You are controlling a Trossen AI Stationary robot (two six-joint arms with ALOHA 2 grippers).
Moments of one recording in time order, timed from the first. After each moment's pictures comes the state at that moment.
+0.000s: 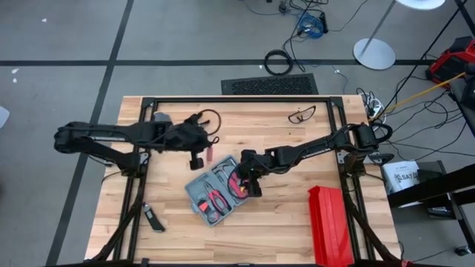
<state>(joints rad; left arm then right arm) 0.05 1.18 1.03 -0.64 -0.21 0.03 0.09 1.84 1.19 -0.22 -0.05 -0.01</state>
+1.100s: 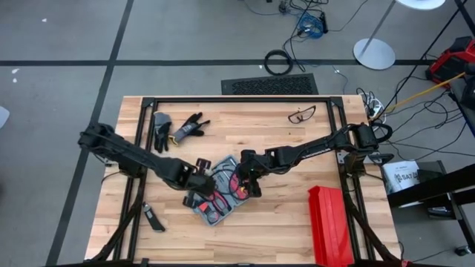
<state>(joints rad) -0.32 1.51 1.01 -0.74 -0.18 0.05 0.09 1.84 1.19 -0.21 -0.05 -0.01</state>
